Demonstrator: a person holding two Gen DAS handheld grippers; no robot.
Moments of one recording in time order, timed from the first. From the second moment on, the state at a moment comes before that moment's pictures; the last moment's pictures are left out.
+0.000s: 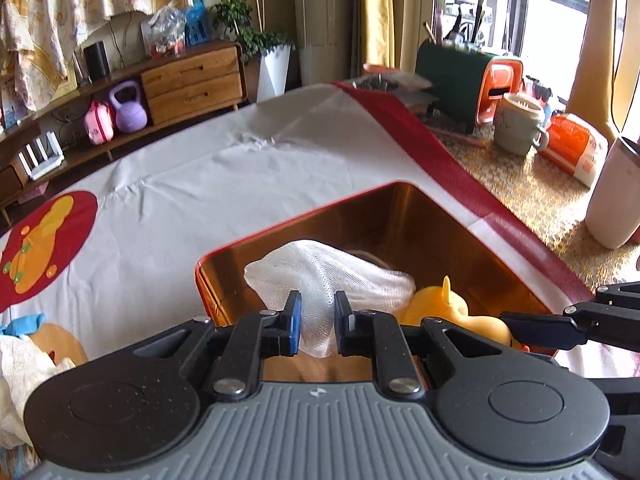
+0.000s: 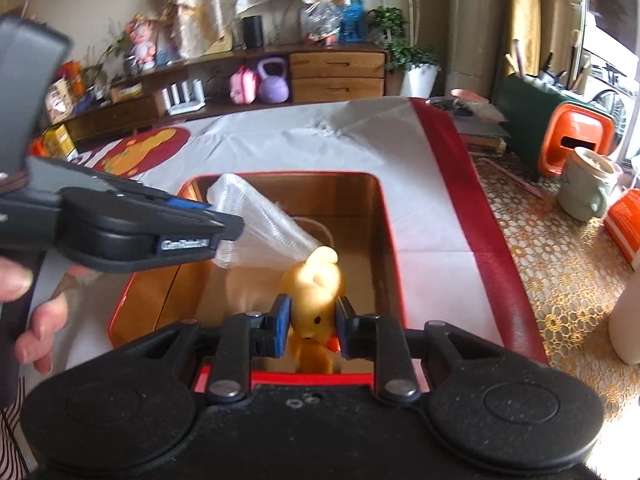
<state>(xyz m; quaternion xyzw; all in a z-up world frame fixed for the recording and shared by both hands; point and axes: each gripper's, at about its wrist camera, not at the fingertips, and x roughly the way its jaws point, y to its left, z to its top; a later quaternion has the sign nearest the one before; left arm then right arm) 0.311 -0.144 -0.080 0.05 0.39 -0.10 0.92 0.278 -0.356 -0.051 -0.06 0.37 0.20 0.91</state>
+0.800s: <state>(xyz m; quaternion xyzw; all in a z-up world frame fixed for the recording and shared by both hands) 0.289 -0.141 -0.065 0.05 0.40 -0.10 0.91 0.265 -0.373 -0.032 -0.02 0.37 0.20 0.91</state>
